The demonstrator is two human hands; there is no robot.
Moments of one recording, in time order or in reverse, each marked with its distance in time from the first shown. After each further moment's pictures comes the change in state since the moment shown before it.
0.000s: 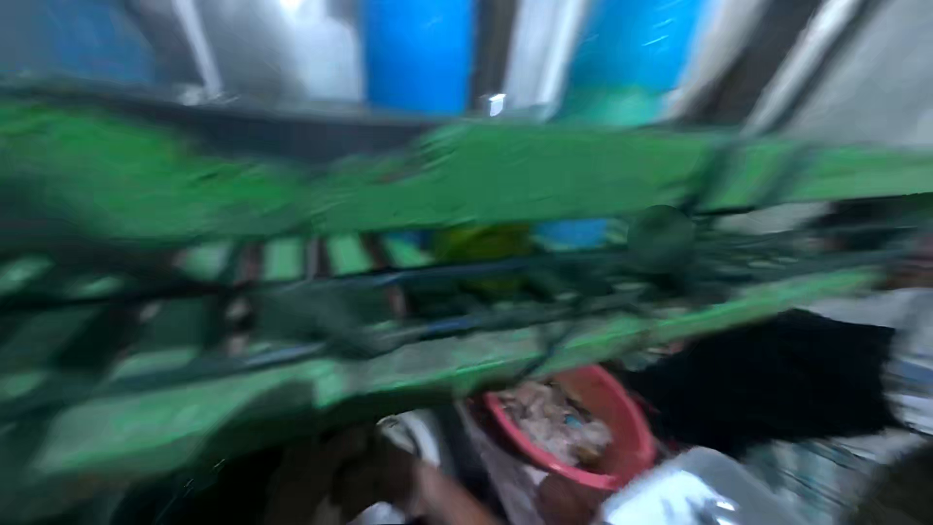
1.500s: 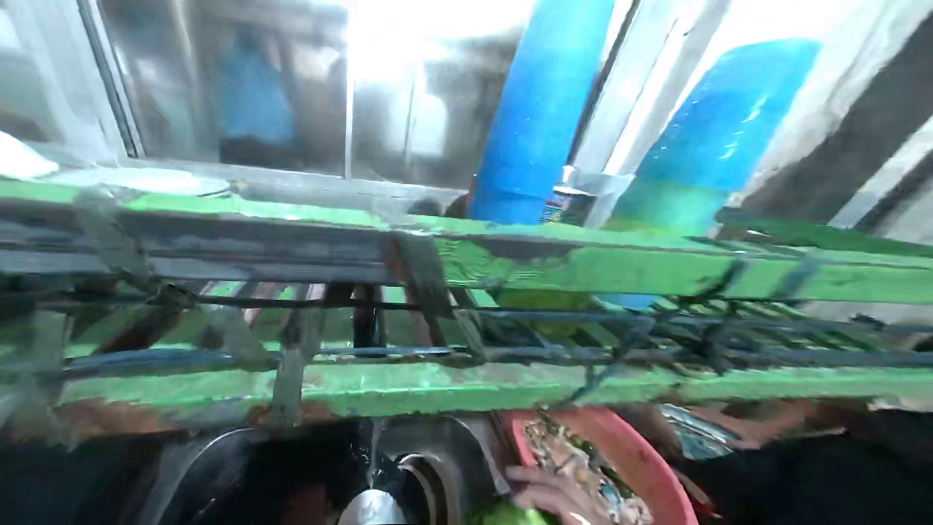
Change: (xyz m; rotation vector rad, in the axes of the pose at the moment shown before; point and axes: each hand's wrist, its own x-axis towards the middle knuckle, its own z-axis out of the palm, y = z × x) left_hand -0.004 -0.119 -0.013 0.566 -0.196 -0.336; right_hand -0.144 -0.022 -0.045 -0.976 0.344 -0.708
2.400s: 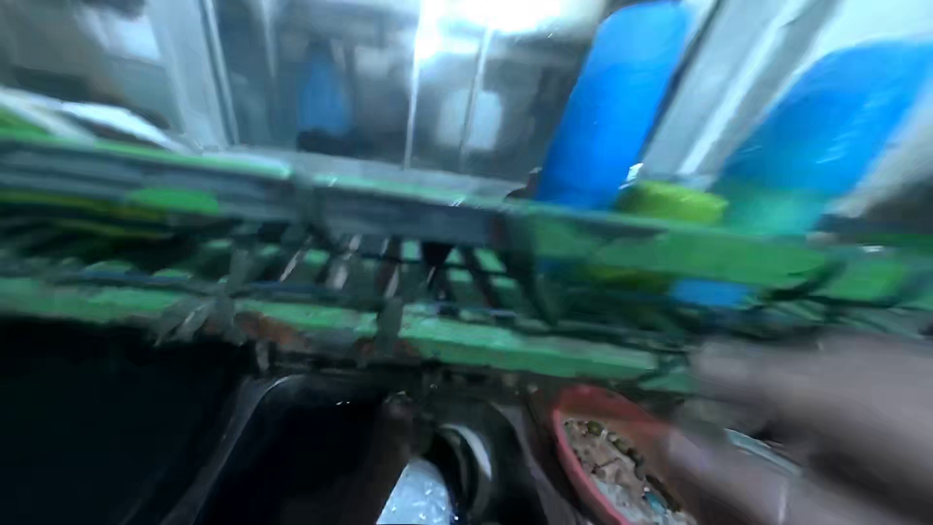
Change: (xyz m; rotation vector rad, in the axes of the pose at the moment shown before) left_hand -0.027 0.081 -0.023 -0.501 0.315 0.354; right_hand 0.065 -0.147 -0.072 -0.621 0.336 -0.904
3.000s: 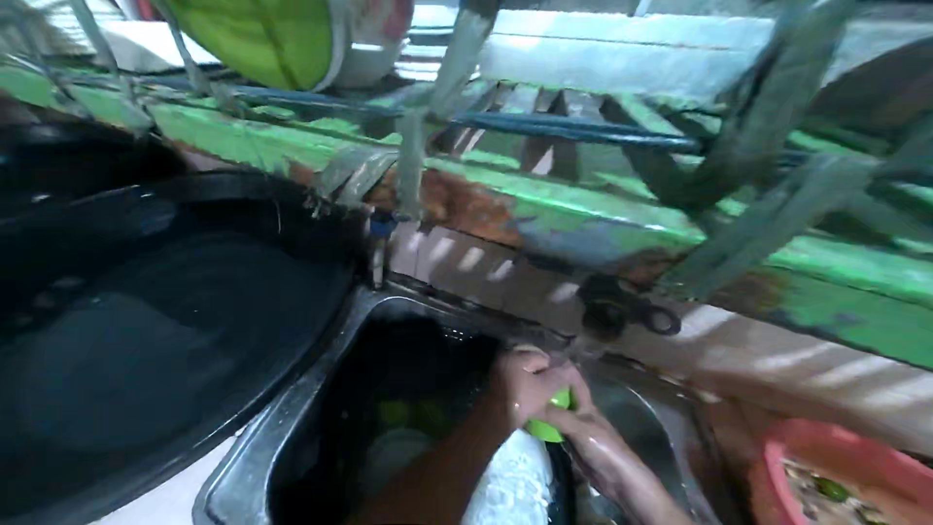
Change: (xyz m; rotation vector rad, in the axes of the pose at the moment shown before) left_hand 0.004 0.006 -0.013 -0.346 0.003 0.022; right_hand -0.149 -0.037 0.285 1.234 -0.426 1.488
